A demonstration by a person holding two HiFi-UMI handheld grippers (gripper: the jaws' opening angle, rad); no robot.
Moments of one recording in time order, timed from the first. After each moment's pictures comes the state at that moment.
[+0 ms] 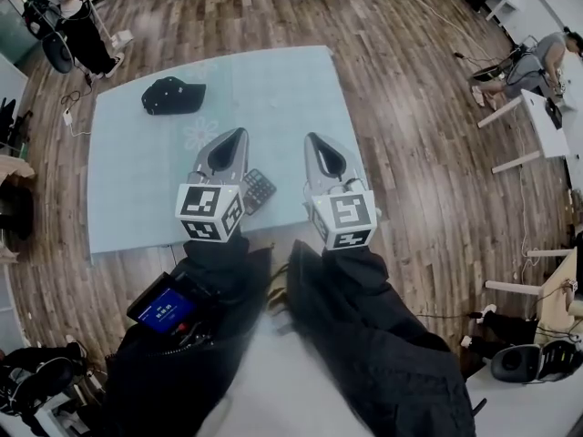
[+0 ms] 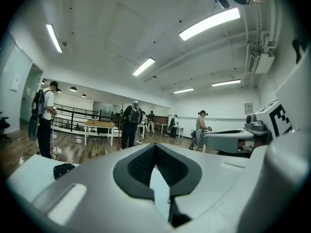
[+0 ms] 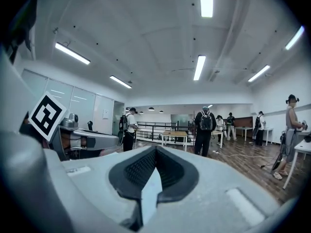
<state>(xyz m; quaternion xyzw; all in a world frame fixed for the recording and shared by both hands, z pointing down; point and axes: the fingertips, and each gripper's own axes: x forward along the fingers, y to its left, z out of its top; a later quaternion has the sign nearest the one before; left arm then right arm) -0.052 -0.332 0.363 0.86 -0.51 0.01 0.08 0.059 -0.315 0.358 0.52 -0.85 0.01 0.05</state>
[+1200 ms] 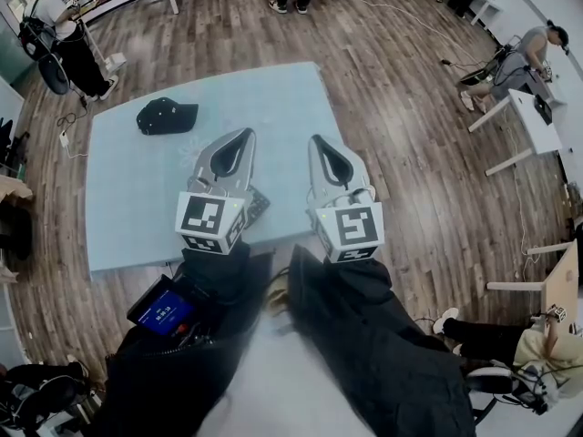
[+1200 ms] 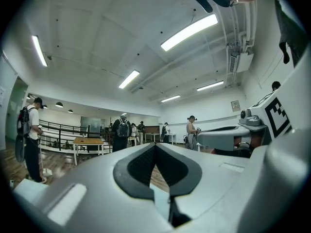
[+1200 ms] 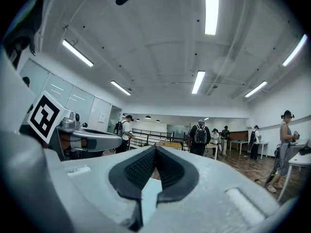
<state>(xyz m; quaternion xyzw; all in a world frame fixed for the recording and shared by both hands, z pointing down) -0.014 -0.314 0.294 0.89 -0.46 -0.02 -0.01 0.080 -0.293 0.294 0.54 -0.84 -0.06 0.02</state>
